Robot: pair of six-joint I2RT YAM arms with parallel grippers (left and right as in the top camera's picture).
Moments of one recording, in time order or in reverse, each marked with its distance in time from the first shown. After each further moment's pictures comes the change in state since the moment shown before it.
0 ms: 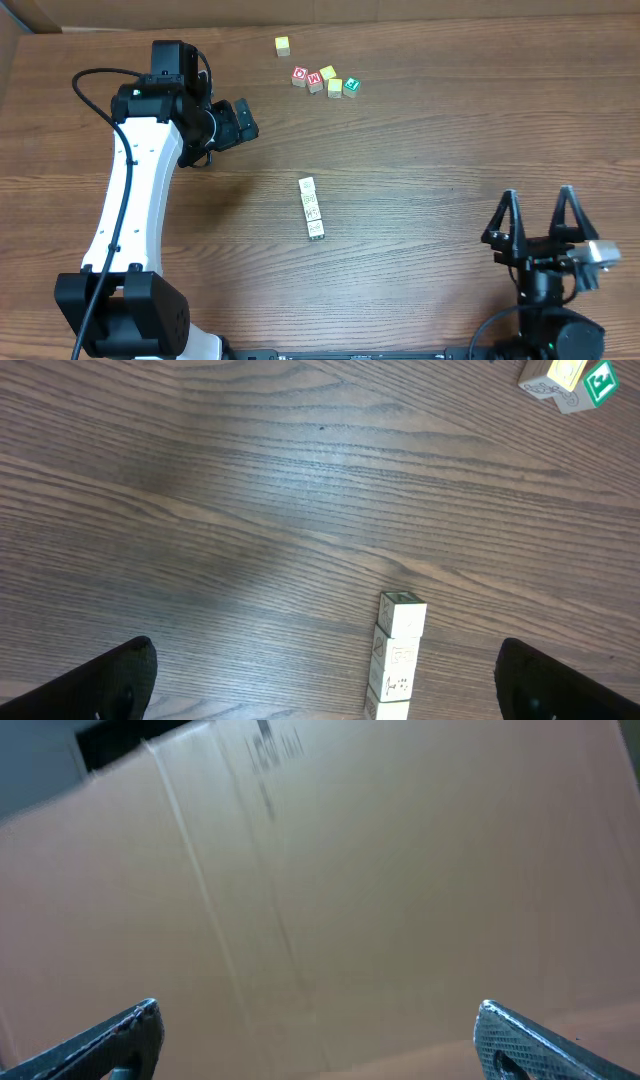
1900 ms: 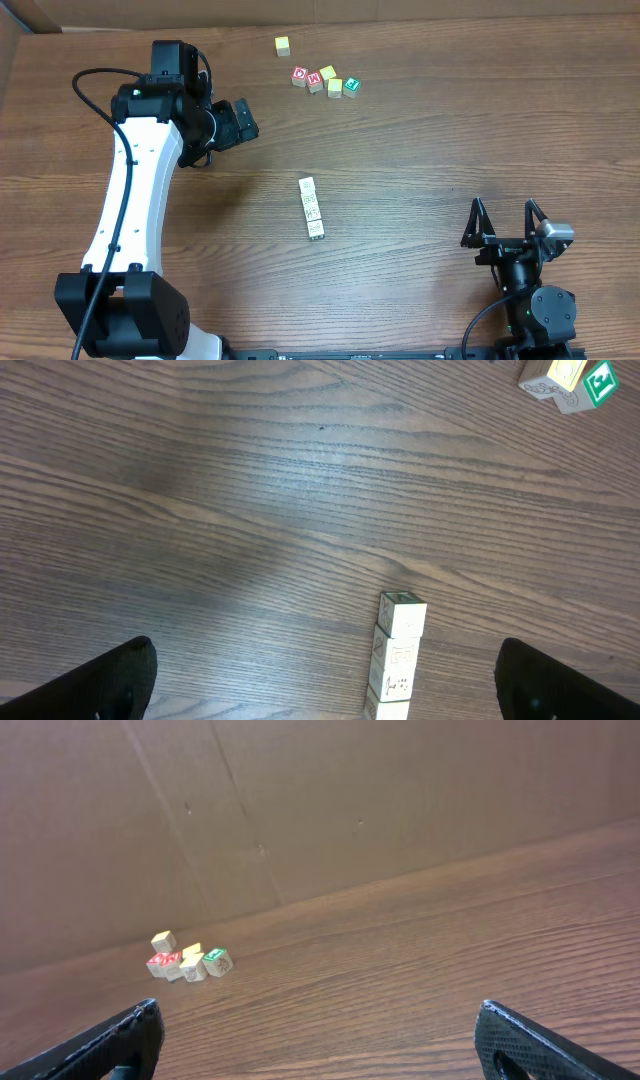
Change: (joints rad) left arm 0.000 0.000 0.000 0.000 0.000 0.000; right arm -0.034 -0.002 -0.064 -0.321 -0.055 -0.008
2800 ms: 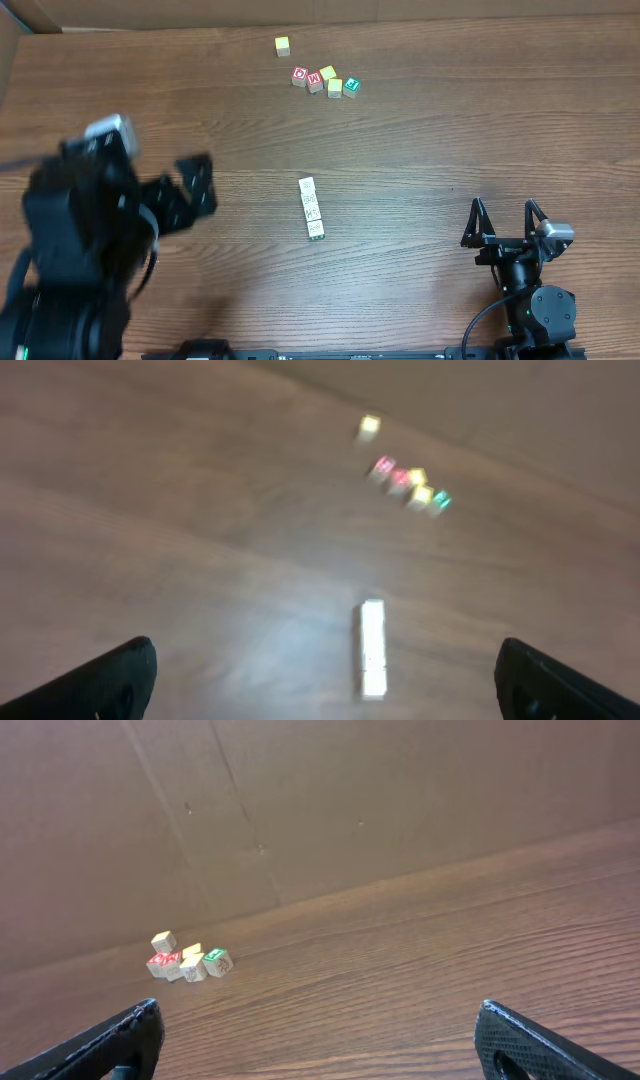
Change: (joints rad) left arm 0.000 -0.723 0.006 -0.179 -0.138 0.004; right arm 0.000 0.000 0.000 0.000 0.000 0.000
